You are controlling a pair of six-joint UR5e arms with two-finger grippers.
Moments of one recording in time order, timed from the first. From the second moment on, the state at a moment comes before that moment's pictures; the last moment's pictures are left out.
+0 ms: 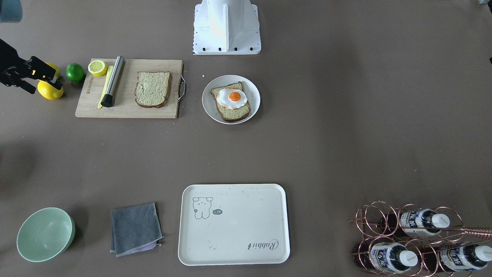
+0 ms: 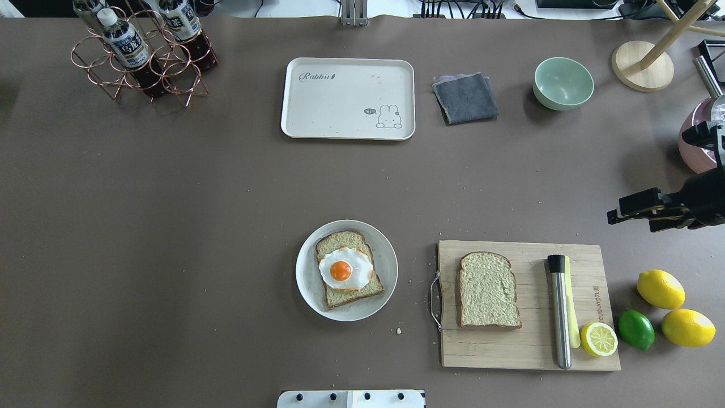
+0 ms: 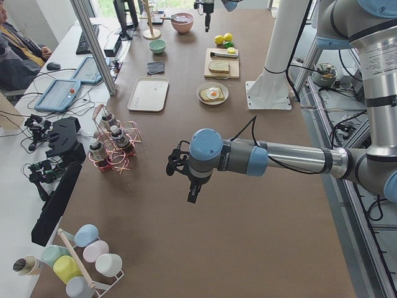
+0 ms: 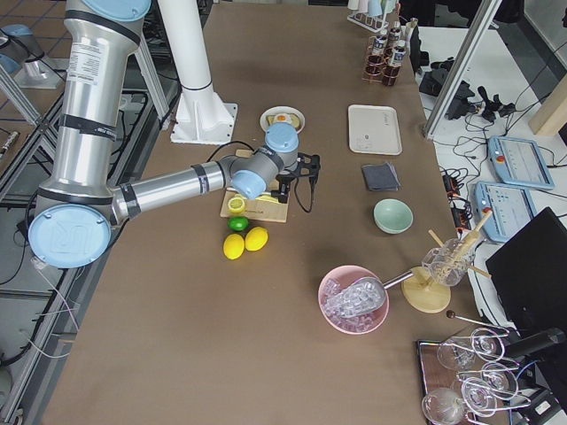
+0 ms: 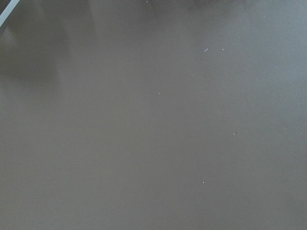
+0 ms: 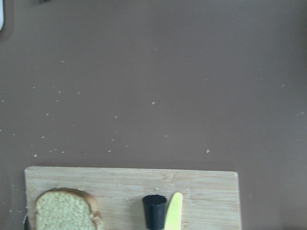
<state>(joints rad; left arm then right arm) -1.58 -1.30 -1.93 -1.66 -2.46 0.11 0.92 -1.74 2.04 -1.01 2.32 1.12</state>
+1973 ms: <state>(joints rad) -1.58 -1.31 -1.90 -1.67 -2.47 0.11 0.50 -1.60 1.91 -0.85 2.02 1.43</state>
